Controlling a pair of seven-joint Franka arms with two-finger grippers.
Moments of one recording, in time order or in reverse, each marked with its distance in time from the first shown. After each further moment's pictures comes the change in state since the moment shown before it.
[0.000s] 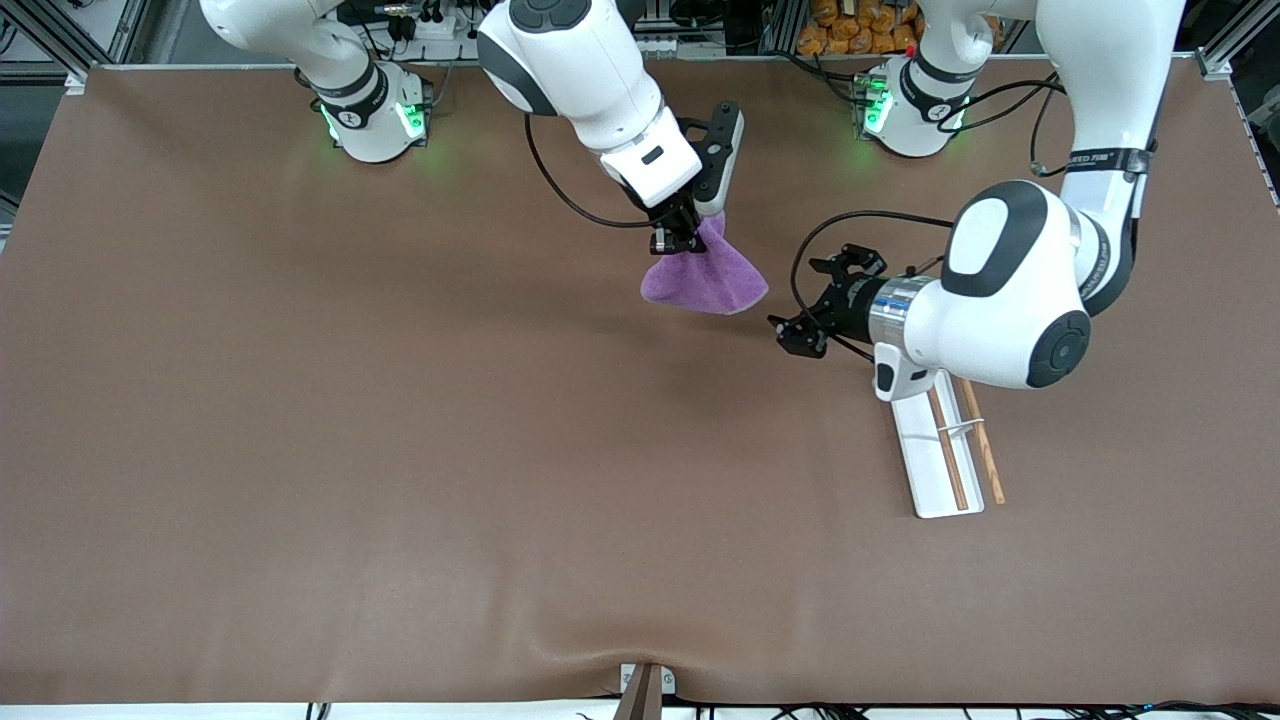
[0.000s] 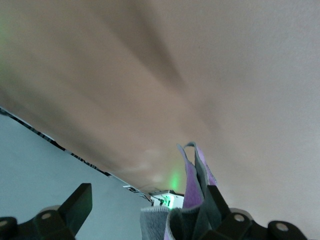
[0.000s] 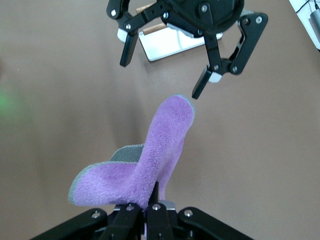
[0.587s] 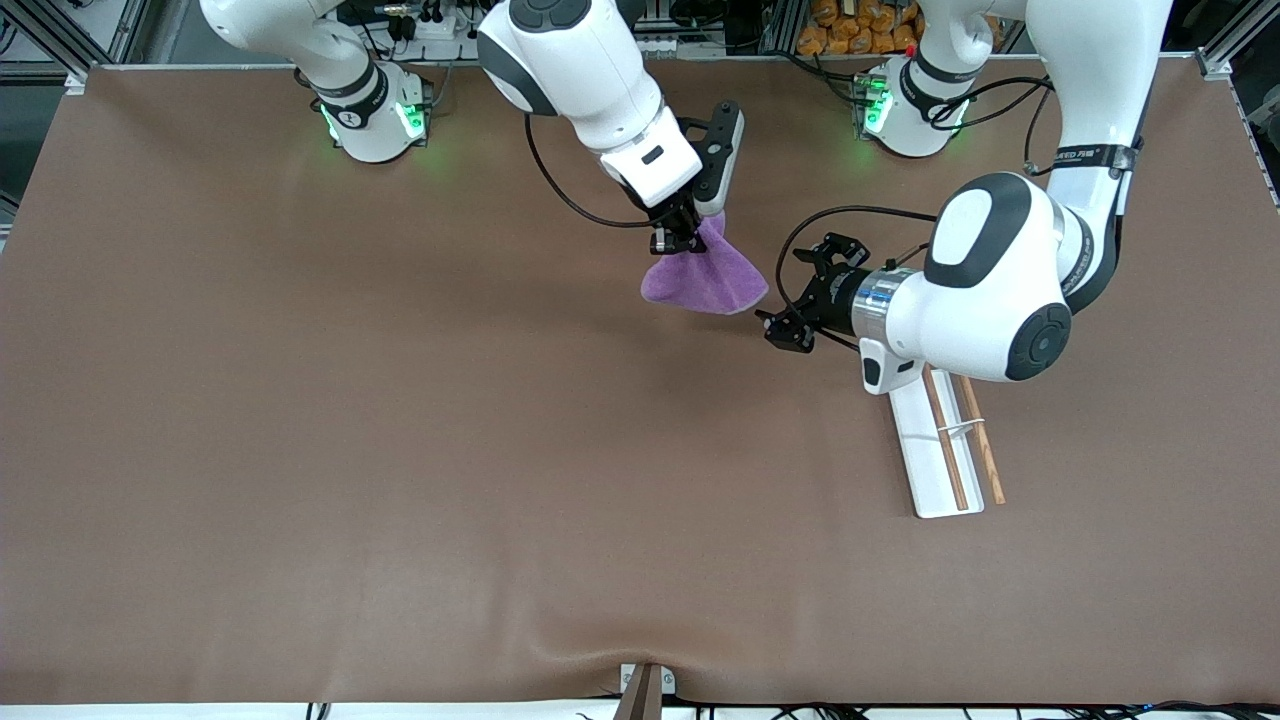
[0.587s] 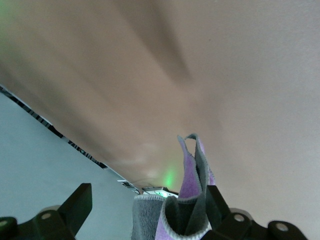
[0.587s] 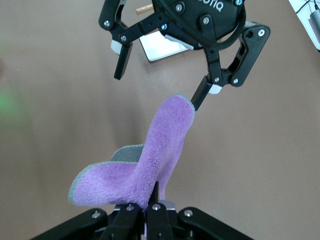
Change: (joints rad) left arm -0.015 0.000 -0.014 0.010 -0.003 -0.010 -0.128; right arm 0.000 0.000 0.000 0.001 0.000 0.000 0.000
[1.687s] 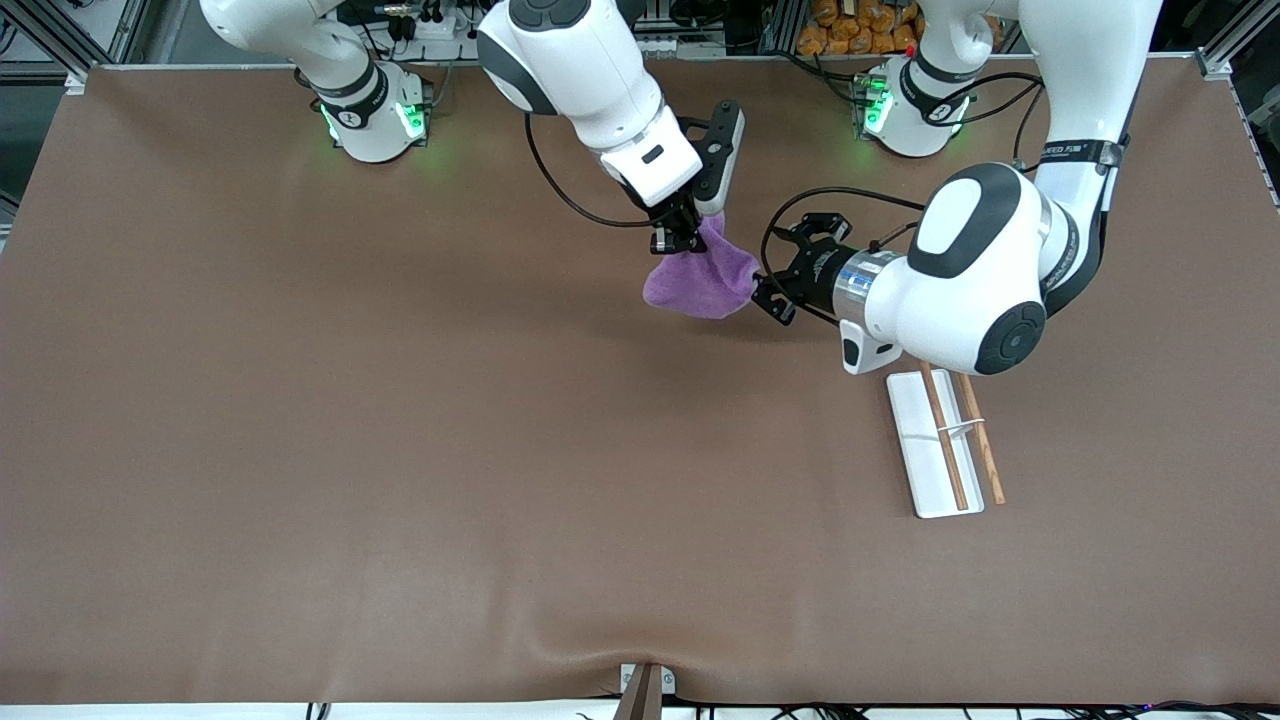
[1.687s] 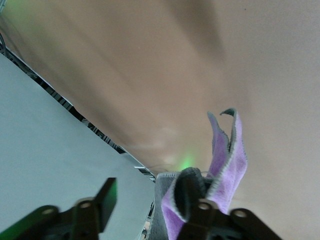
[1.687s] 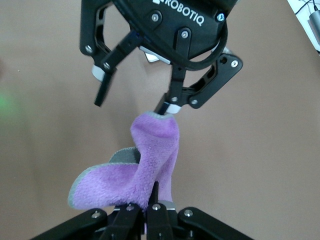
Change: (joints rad) left arm -0.006 -0.003 -0.015 0.009 -0.040 -0.085 -0.043; right arm 0.000 0.000 0.000 0.003 0.000 0.000 0.000
